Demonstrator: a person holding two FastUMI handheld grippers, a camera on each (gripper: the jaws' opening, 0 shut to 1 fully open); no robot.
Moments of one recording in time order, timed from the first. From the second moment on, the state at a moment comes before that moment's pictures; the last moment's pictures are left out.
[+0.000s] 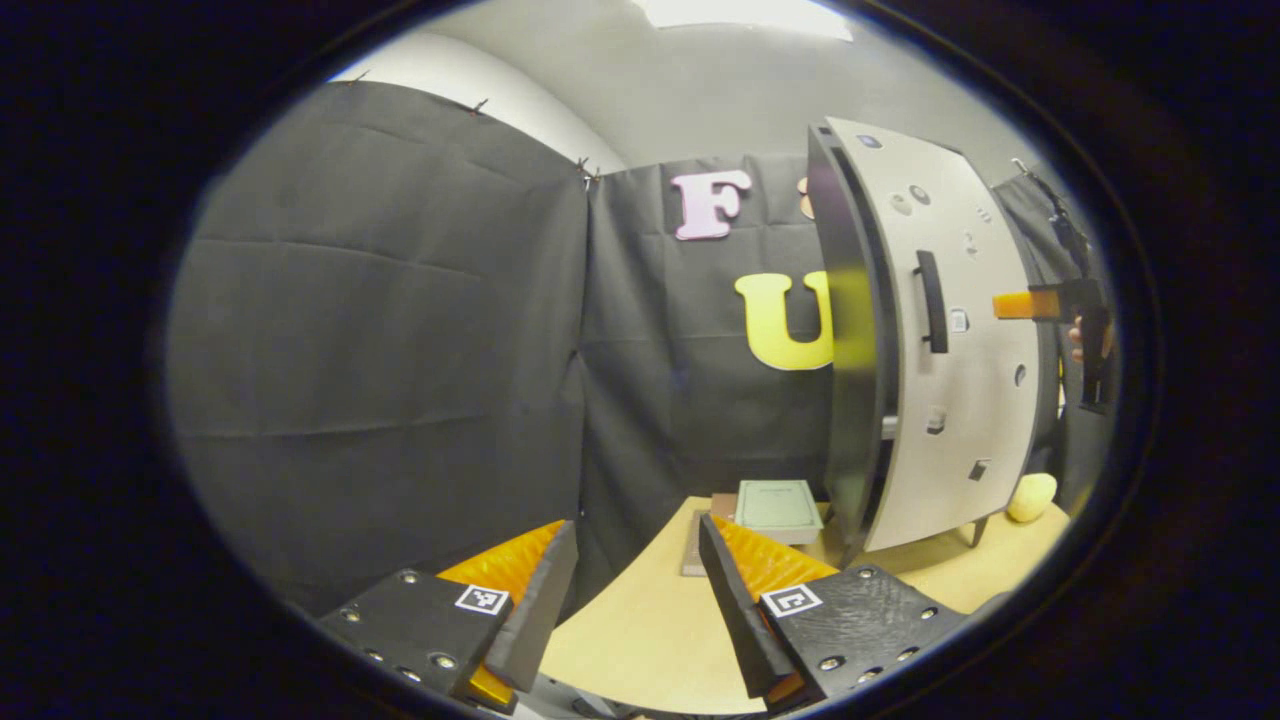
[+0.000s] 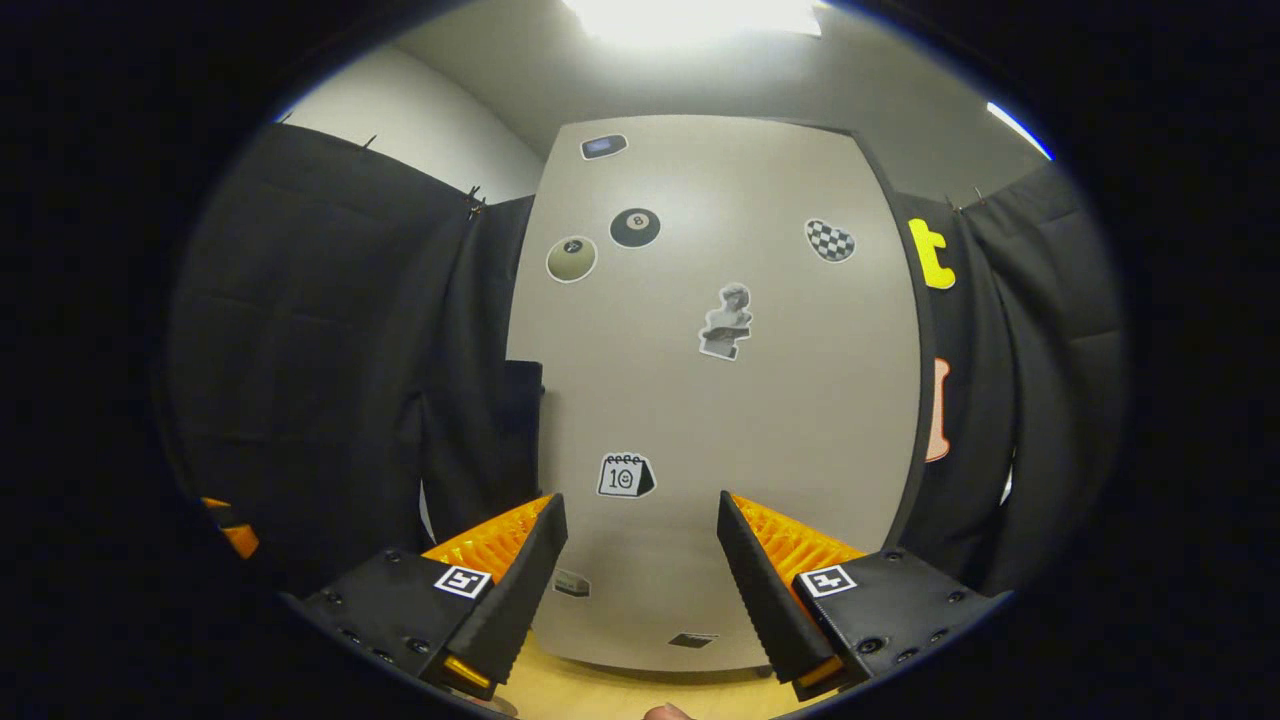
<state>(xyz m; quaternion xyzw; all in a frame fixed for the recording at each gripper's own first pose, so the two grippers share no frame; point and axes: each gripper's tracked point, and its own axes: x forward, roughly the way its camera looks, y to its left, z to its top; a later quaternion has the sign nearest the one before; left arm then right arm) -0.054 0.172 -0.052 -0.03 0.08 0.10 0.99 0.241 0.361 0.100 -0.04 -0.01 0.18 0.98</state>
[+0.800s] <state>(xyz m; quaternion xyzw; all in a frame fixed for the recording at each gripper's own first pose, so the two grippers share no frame) -0.014 -0.060 0.049 -0.02 0.02 -0.04 1.00 0.142 0.140 0.083 -0.05 -0.01 0.09 0.99</state>
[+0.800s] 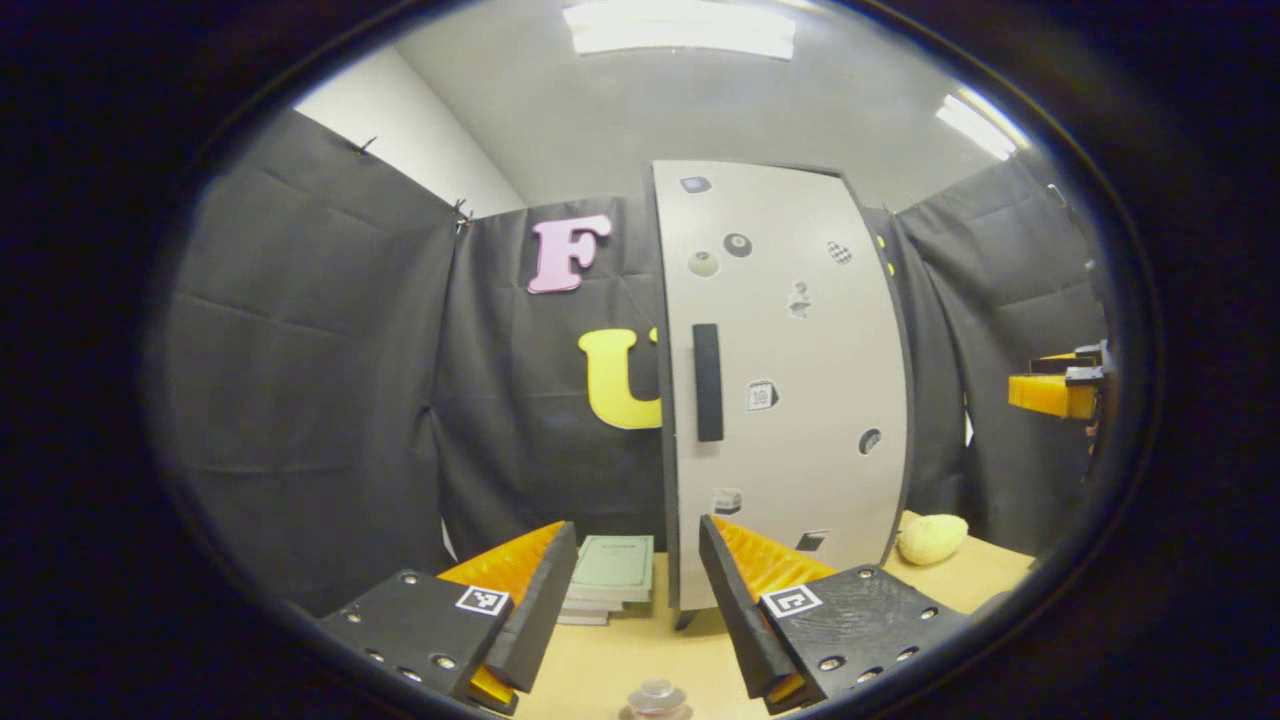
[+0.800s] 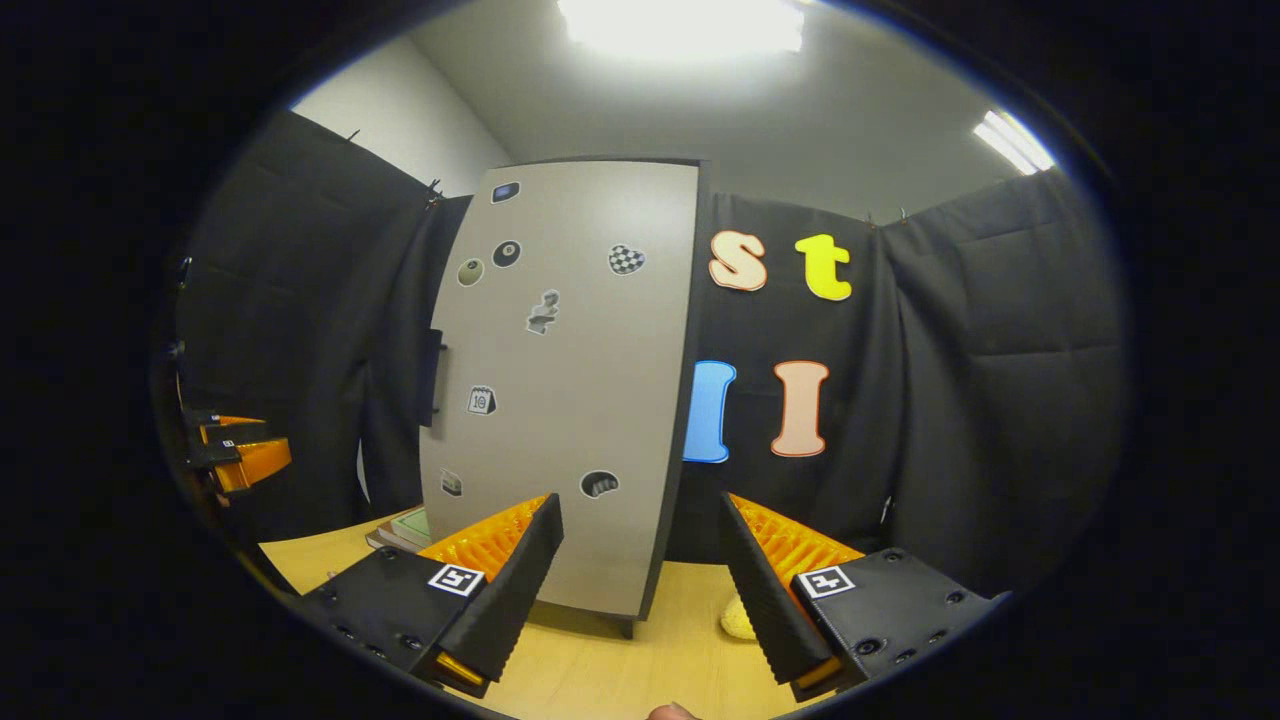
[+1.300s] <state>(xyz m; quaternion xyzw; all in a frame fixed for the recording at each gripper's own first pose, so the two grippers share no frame) -0.051 -0.095 0.079 0.01 0.01 -0.06 1.00 0.096 0.063 0.063 -0.04 0.01 0.05 1.00</state>
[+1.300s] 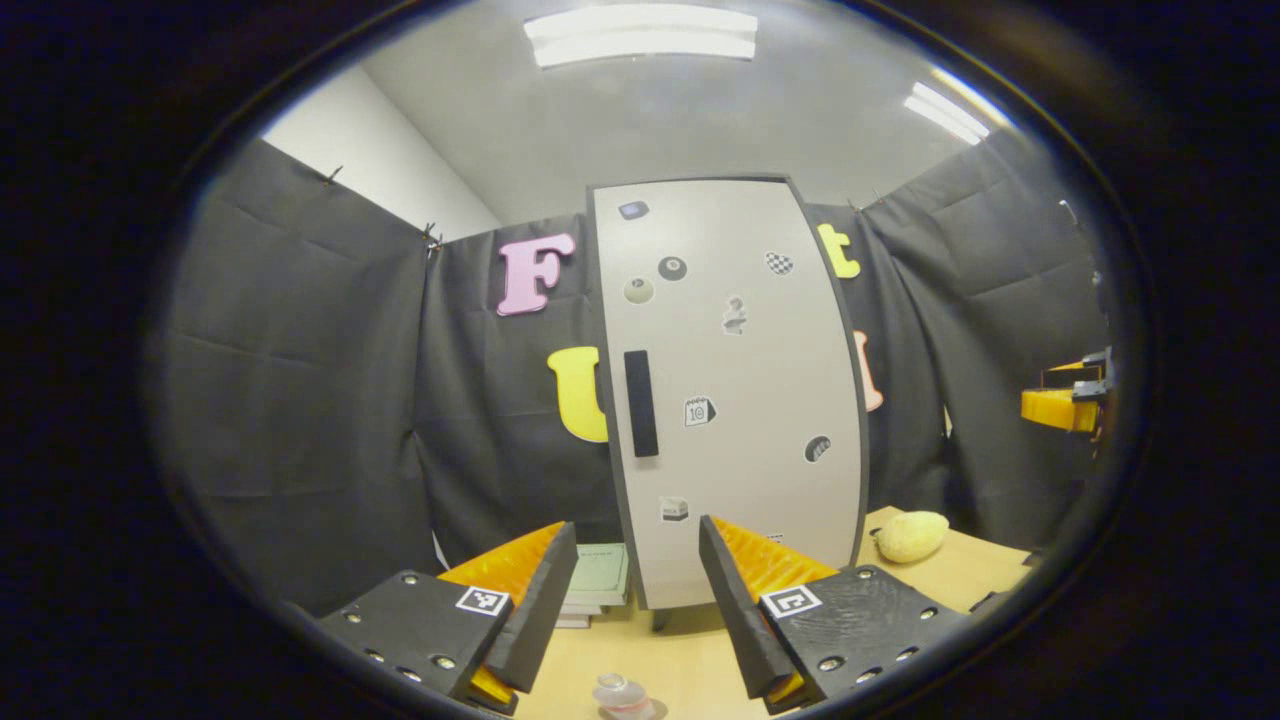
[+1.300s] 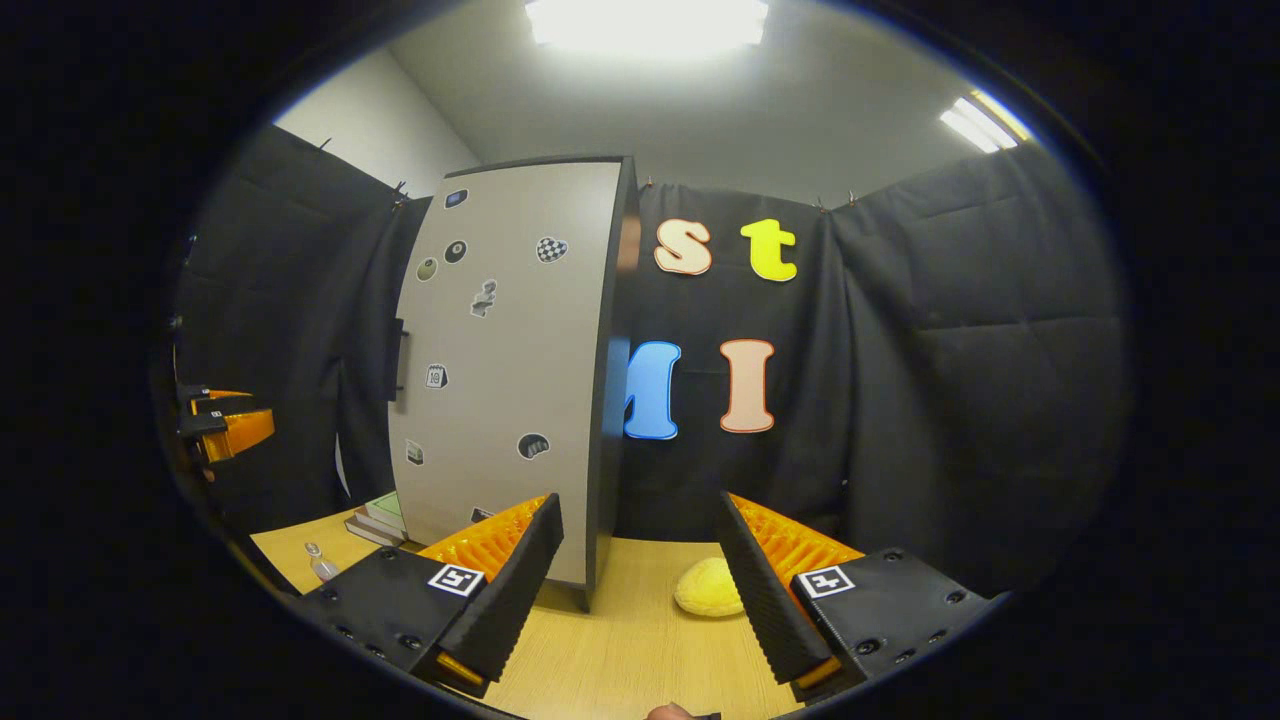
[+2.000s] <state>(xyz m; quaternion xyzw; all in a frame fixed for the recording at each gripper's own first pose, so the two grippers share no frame) -0.076 -0.024 0.089 0.01 -0.01 -0.04 1.00 0.040 0.081 0.076 -0.02 0.00 0.01 1.00</state>
